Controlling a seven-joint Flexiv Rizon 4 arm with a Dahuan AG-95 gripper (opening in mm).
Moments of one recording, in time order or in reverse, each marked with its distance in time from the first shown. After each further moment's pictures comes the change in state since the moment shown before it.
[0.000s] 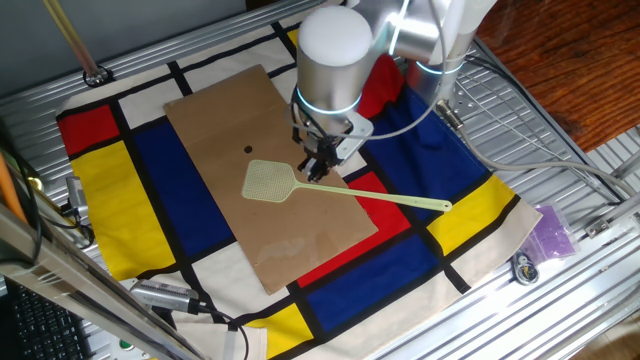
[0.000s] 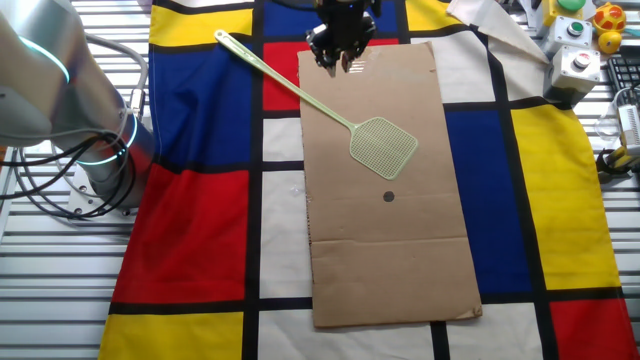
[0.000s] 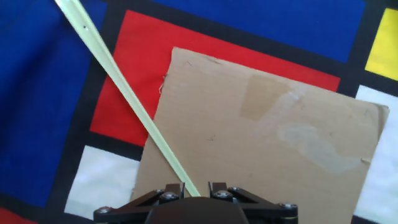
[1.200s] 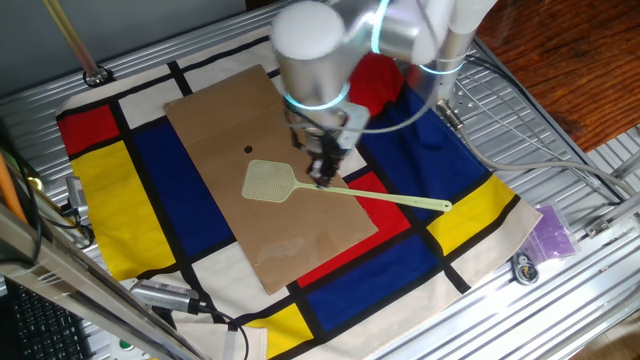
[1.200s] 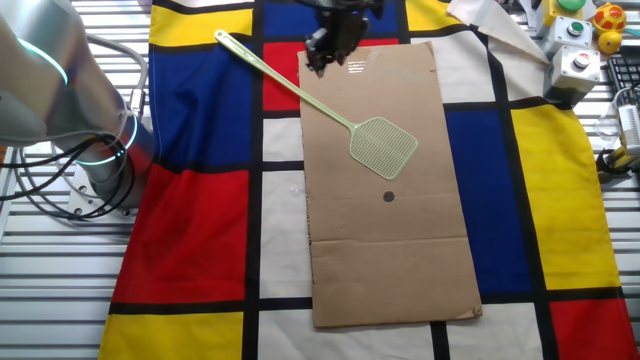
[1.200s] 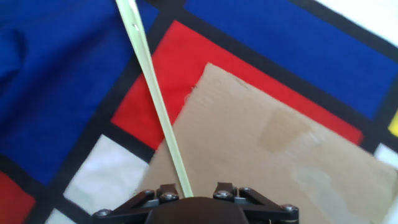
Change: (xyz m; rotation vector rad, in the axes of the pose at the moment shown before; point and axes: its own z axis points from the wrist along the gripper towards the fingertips) arm -0.023 0.021 0.017 -0.004 -0.074 -0.163
